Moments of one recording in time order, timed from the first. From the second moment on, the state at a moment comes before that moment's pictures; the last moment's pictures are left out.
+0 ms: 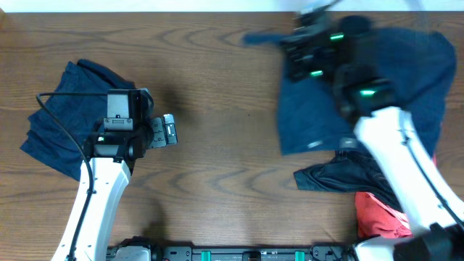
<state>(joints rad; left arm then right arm) -0.04 1.24 0.93 -0.75 0.02 -0.20 0.36 1.55 1.36 -0.26 -0.33 0.07</state>
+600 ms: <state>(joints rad) -0.09 1.24 0.93 -0.75 0.26 -0.23 0.42 1.70 1.35 -0.43 0.07 0.16</state>
